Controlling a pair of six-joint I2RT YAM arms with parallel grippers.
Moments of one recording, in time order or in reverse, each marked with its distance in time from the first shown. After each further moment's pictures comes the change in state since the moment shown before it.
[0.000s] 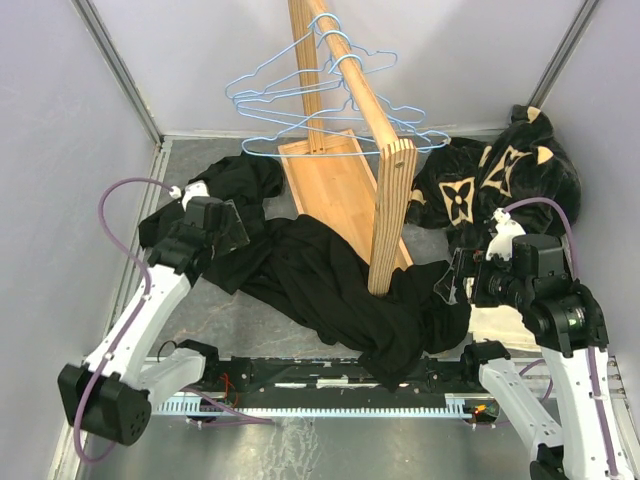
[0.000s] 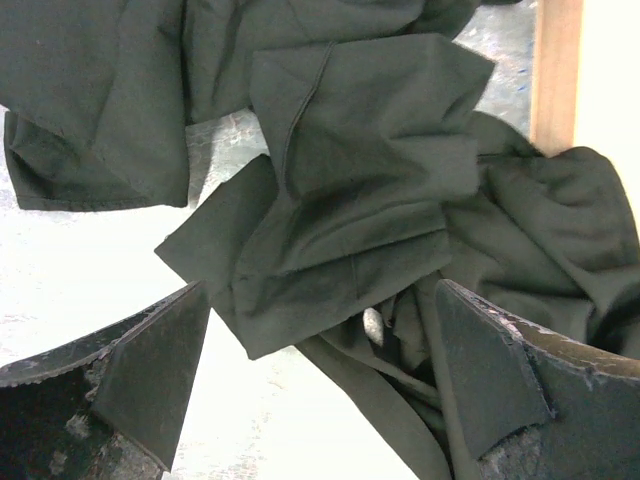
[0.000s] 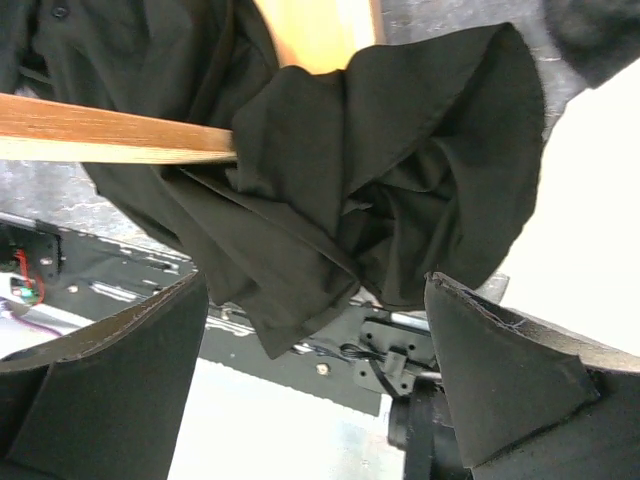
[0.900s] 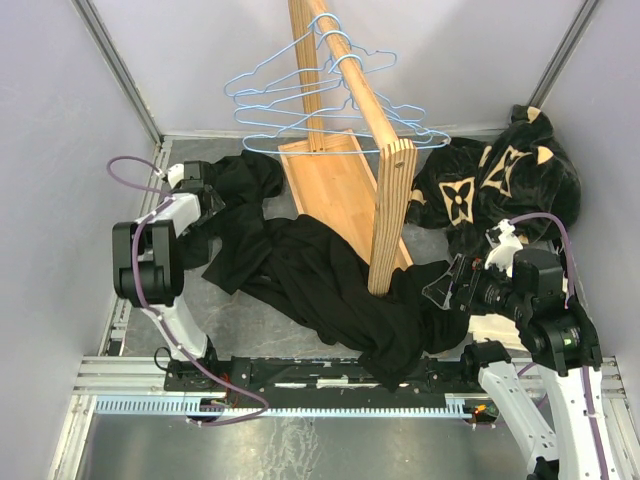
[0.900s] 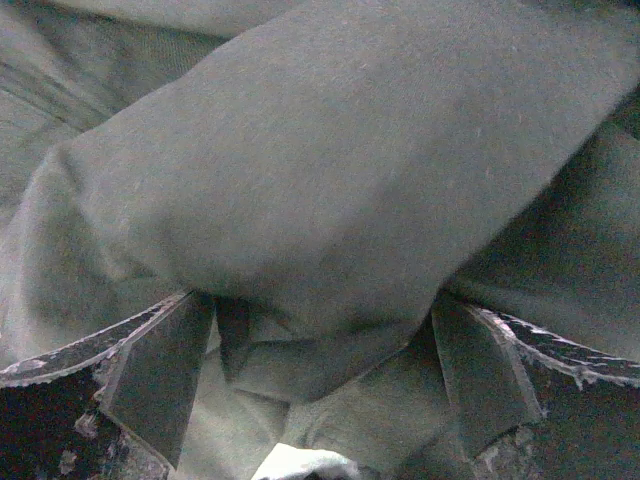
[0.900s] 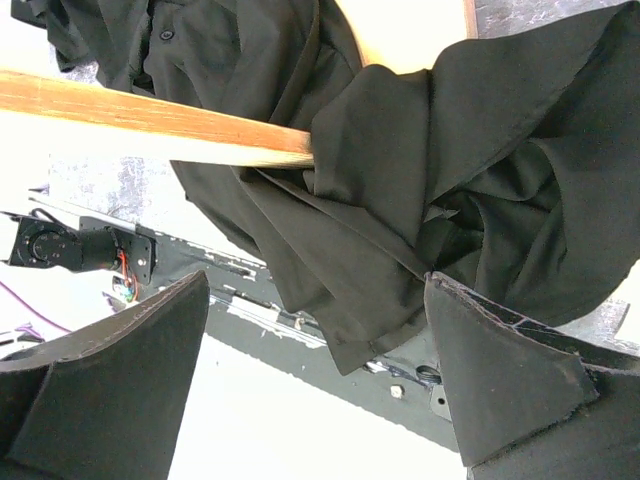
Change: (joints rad) left arm 0.316 0.790 0.271 0.322 -0.140 -0.039; right arm 0.000 -0.130 -0.136 0.121 -0.153 0.183
